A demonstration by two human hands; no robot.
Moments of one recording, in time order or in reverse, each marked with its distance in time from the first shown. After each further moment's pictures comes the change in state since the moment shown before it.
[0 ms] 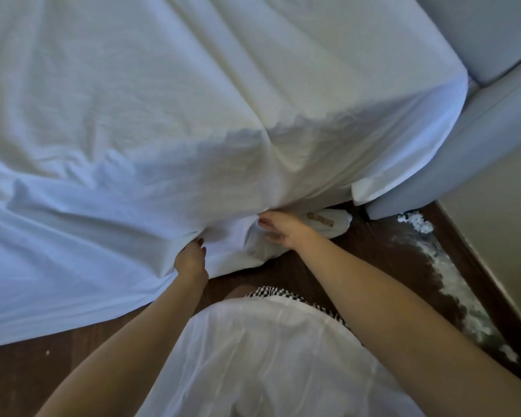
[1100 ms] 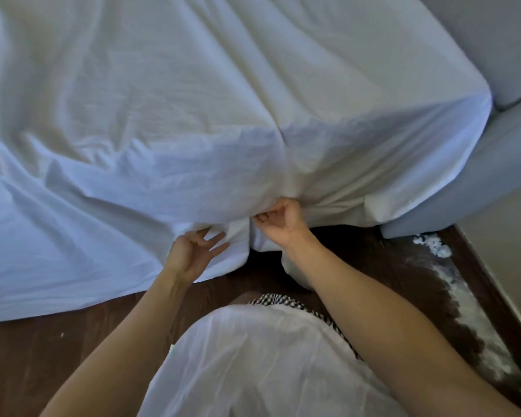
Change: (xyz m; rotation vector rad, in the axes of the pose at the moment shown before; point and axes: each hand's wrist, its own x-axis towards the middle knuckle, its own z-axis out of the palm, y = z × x) left_hand -0.013 0.031 -0.028 -0.218 -0.596 0.057; right_hand -0.045 -0.026 0.032 0.767 -0.336 -0.084
